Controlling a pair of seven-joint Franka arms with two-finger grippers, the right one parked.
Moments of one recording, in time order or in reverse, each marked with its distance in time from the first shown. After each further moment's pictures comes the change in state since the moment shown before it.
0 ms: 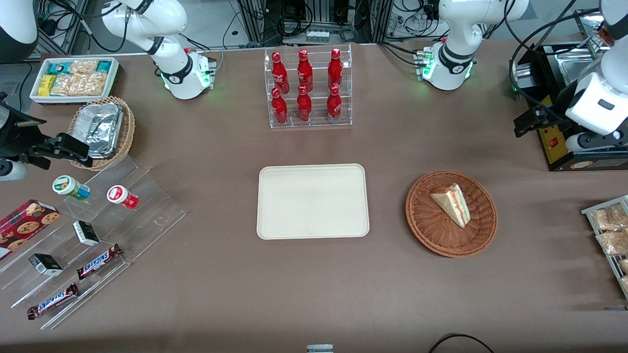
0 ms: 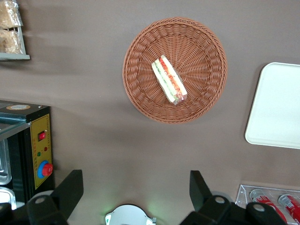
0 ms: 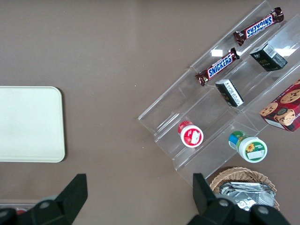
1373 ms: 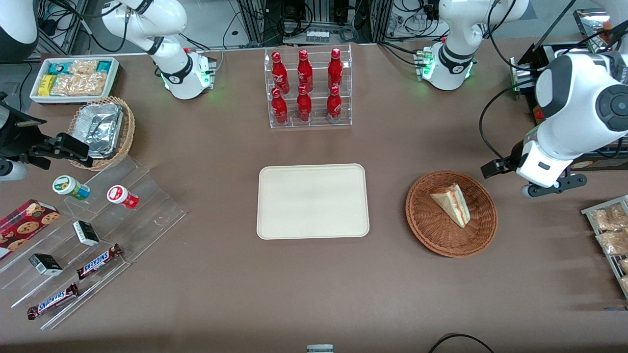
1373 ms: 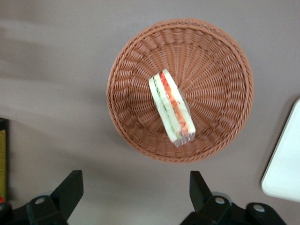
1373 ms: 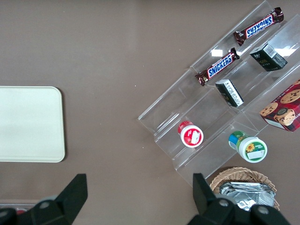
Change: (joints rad) arm -0.001 0.079 0.000 -0.349 -0.006 0.455 -0.160
